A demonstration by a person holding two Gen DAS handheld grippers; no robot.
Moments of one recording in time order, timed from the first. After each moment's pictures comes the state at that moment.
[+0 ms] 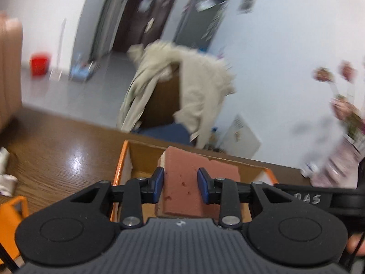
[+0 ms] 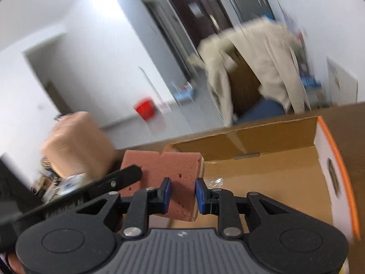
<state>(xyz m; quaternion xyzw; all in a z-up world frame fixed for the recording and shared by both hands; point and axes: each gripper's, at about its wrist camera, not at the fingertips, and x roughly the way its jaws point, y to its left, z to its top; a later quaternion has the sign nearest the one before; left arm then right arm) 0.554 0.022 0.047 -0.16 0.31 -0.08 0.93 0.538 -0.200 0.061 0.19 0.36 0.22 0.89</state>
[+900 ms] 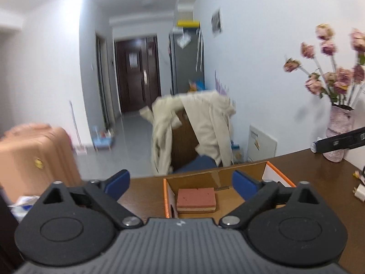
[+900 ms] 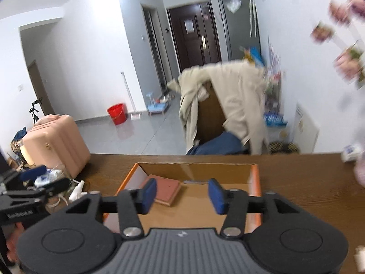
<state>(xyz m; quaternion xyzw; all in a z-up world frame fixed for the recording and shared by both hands) 0.358 0.000 0.148 0.06 0.17 -0.04 0.98 0.440 -0.270 0.161 0.06 0.30 0.15 0.94</state>
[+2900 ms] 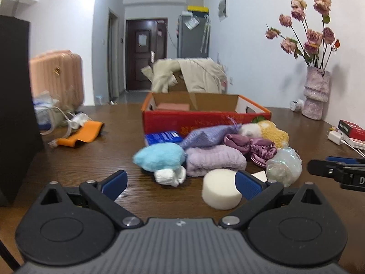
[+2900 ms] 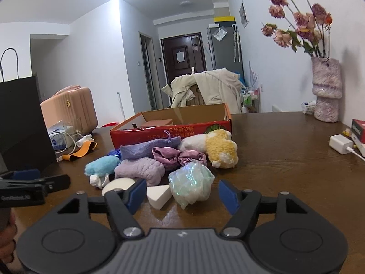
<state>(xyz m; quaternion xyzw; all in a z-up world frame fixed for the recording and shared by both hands) 0.179 -0.043 -0.015 0.00 0.23 -0.04 0.97 0.161 -0.283 -0.019 0.07 0.22 0.12 0.97</state>
